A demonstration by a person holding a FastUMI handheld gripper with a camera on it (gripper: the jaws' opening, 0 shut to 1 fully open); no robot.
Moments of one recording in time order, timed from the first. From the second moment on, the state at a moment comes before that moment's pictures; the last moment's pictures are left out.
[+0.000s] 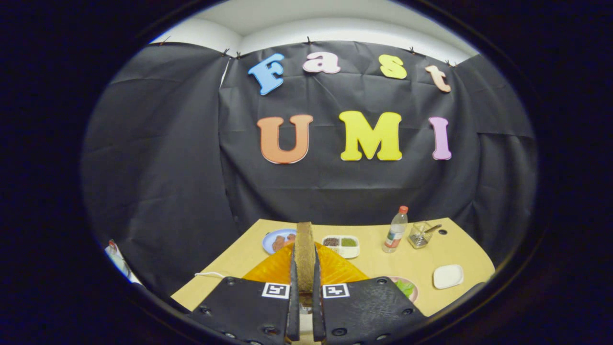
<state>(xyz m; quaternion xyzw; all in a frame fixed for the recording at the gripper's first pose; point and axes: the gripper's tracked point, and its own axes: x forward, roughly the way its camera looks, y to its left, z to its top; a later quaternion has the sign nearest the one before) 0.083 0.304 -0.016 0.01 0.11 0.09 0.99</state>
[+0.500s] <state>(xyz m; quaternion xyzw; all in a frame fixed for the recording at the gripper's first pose) 0.123 0.208 -0.075 0.05 0.15 0.04 0.99</state>
